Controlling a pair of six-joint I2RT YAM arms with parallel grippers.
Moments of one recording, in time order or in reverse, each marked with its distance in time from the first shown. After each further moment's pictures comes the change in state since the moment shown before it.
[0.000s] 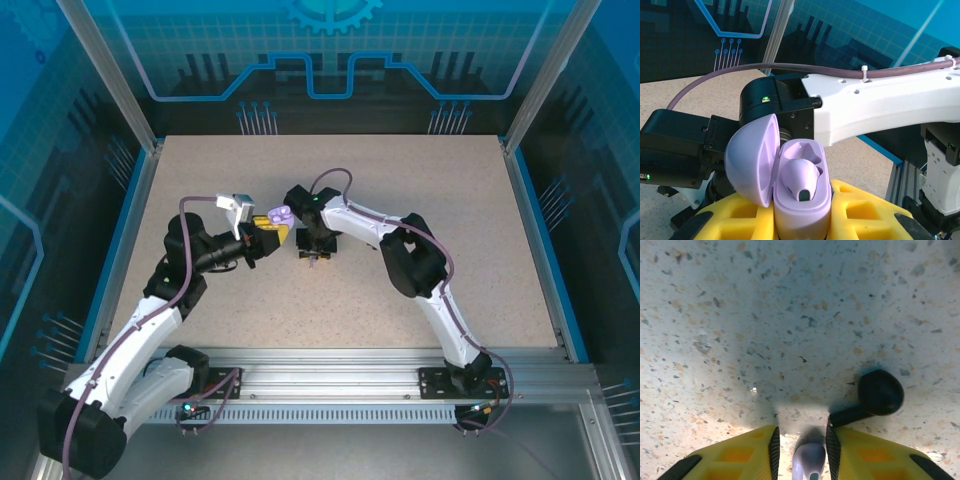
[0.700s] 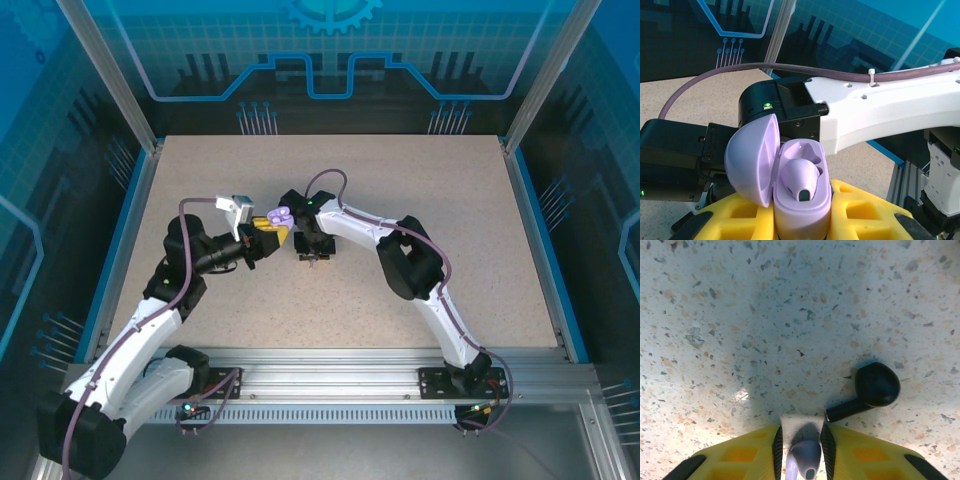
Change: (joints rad) left arm 0.000 -0.011 -0.011 0.000 -0.008 0.000; right arm 0.031 0.007 0.013 -0.031 0.086 -0.005
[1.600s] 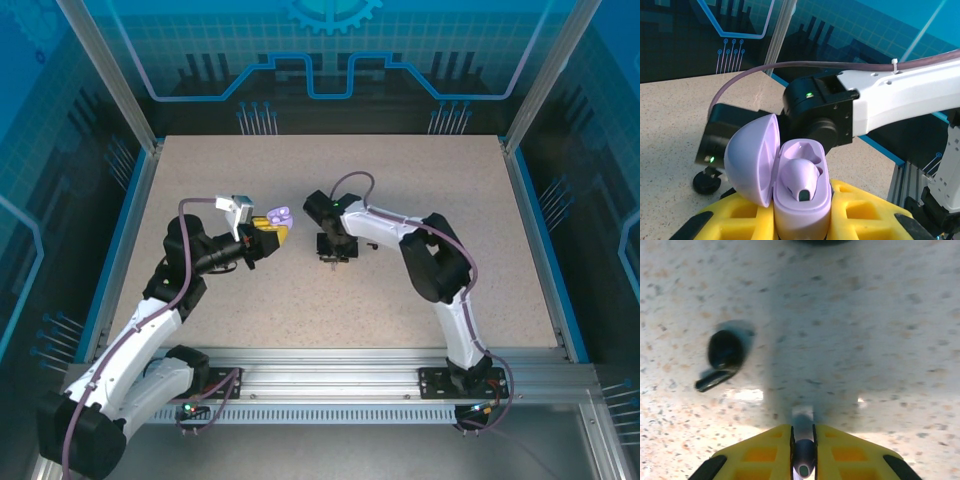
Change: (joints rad) left arm 0.000 -0.001 0.000 -0.001 -0.002 0.000; right arm -0.085 -0.213 -0.334 0.138 0.007 -0.016
